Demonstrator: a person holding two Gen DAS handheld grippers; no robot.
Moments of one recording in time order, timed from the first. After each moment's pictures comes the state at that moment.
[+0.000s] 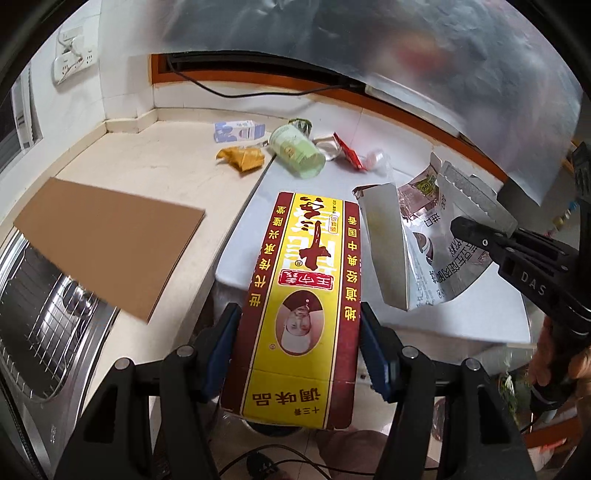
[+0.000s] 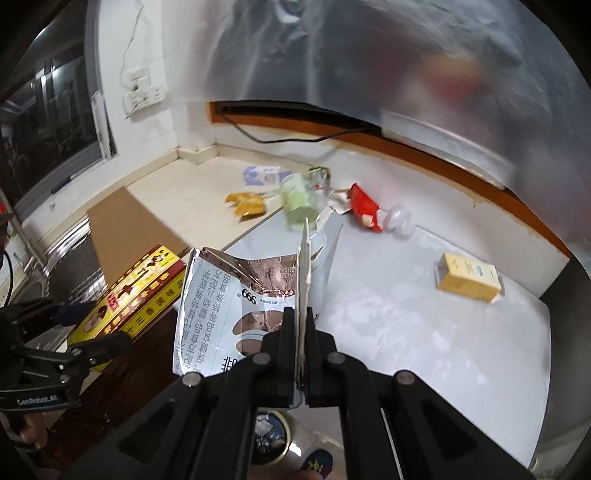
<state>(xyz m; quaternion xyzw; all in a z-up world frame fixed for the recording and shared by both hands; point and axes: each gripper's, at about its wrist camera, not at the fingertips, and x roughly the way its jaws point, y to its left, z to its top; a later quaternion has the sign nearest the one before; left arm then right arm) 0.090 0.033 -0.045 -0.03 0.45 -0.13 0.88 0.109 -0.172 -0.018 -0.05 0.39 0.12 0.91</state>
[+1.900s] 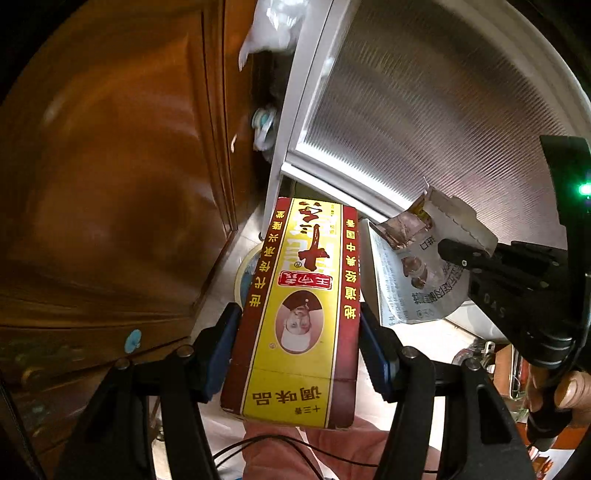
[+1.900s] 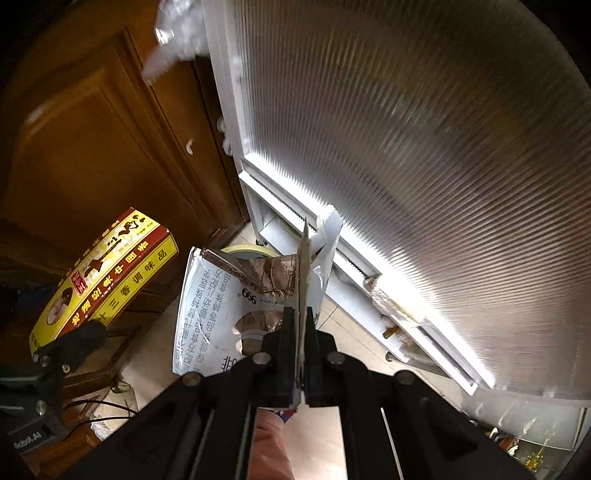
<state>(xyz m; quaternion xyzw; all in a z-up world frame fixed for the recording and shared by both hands) 0.005 0.050 -0.356 -0.08 0.61 -0.05 0.79 0.055 -0.111 -0.351 -0.13 0.61 0.11 0.77</state>
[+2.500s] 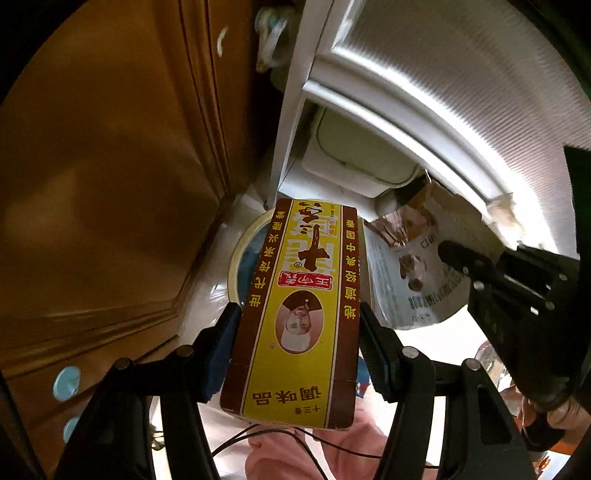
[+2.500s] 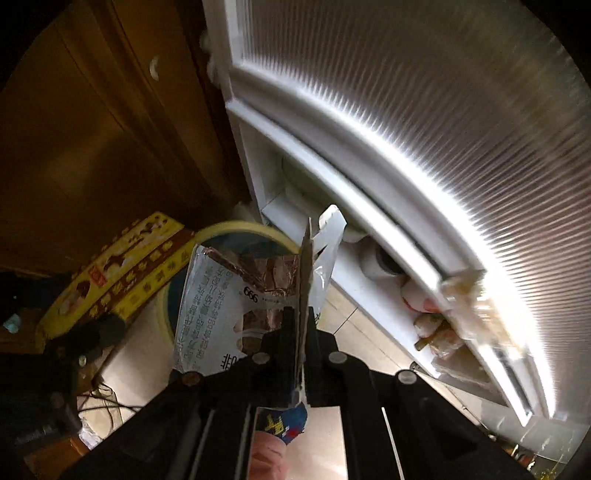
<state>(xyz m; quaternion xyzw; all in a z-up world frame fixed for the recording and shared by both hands) 0.039 0.050 -0.502 -0.07 0.66 -0.05 0.75 0.067 -0.103 -0.491 -0.13 0.63 0.12 0.76</state>
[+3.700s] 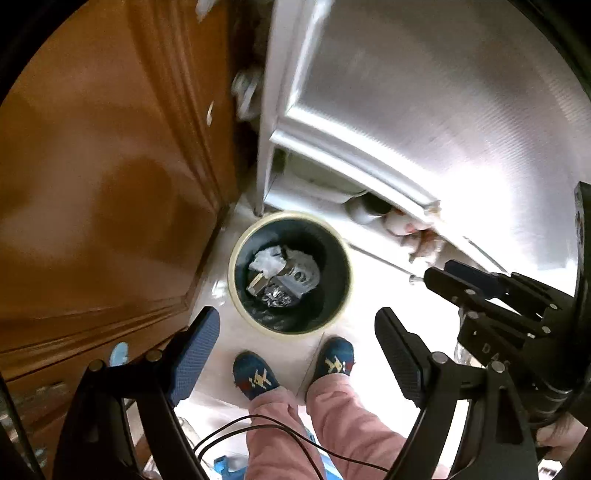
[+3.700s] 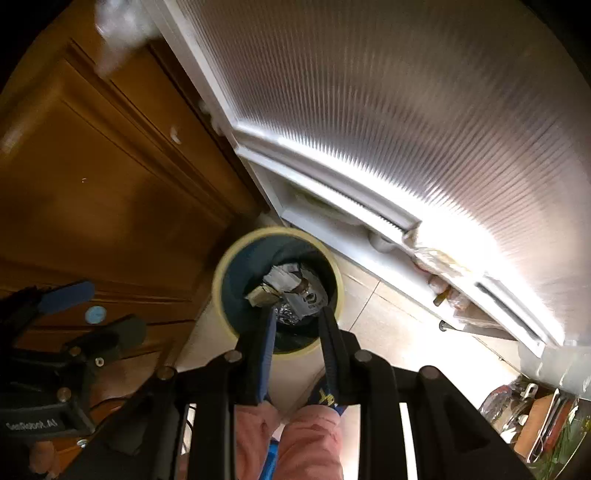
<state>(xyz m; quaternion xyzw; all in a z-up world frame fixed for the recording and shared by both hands) 0.031 0.035 -0.373 -0.05 0.65 -0.08 0.75 0.042 -0.133 -0.380 0.00 0.64 0.11 0.76</state>
